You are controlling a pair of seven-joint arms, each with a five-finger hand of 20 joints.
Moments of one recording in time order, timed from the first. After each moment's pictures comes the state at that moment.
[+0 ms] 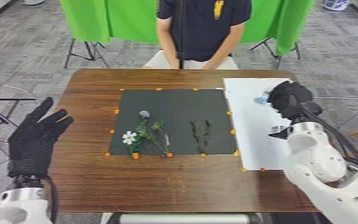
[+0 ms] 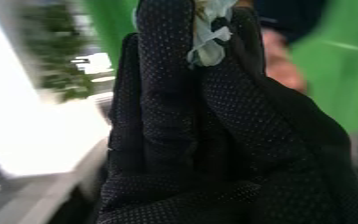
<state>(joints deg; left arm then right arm) 132.5 -50.4 -95.5 -124.3 30.4 20.2 31.5 -86.0 -41.1 62.5 -107.3 -130.5 19.0 33.0</state>
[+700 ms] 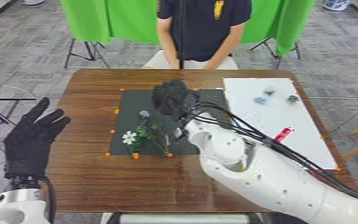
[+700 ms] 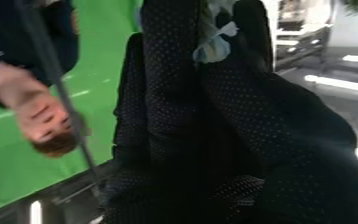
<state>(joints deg) 133.1 -50.4 -96.0 -124.4 29.9 20.3 32.4 -55.9 -61.5 25.6 -98.0 -135.7 10.1 21.3</state>
